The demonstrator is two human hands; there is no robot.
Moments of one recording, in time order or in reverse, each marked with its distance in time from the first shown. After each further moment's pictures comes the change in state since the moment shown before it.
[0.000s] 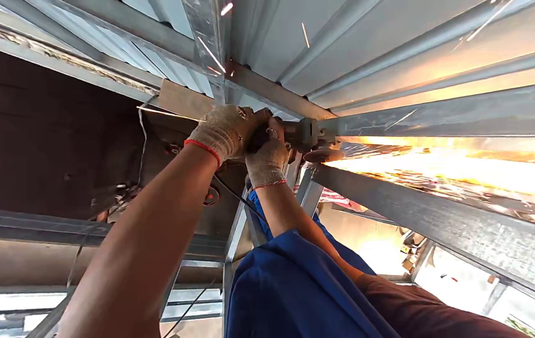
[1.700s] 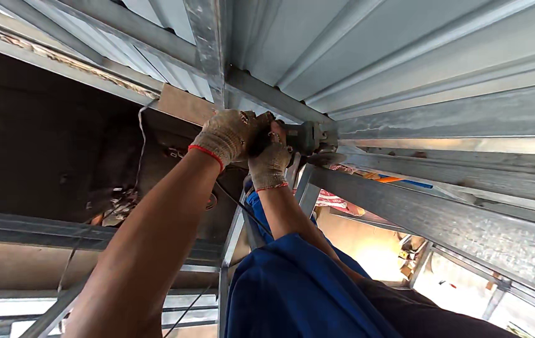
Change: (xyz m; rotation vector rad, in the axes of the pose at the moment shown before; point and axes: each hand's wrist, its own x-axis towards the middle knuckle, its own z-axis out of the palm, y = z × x) left_hand -0.002 0.012 -0.006 -0.001 0.007 -0.001; right_hand 0.004 -0.005 -0.008 0.027 -0.022 -0.045
